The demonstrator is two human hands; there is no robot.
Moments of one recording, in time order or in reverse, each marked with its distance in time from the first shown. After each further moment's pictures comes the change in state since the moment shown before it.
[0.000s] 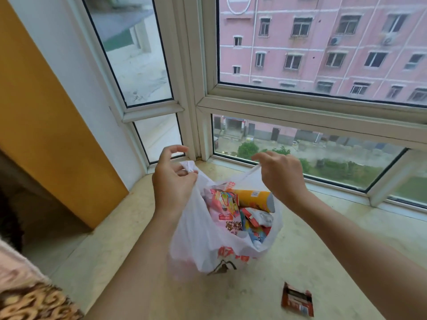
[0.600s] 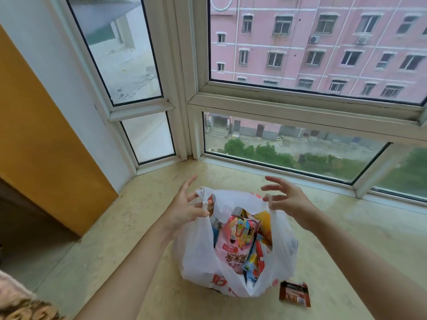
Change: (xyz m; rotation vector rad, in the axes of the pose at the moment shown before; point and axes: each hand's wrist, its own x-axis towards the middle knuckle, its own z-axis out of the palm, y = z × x) left_hand 0.005 -0.069 -0.002 -0.194 -0.635 -0.473; right_hand -0.064 0.022 0.010 1.092 -0.532 0.871
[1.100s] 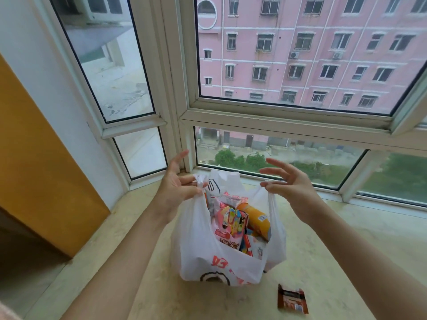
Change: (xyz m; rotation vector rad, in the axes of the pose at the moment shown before) left_hand 0.000 0.066 -0.006 -0.051 -0.034 0.341; right_hand -0.030 -0.059 -0.011 0.246 0.090 -0.281
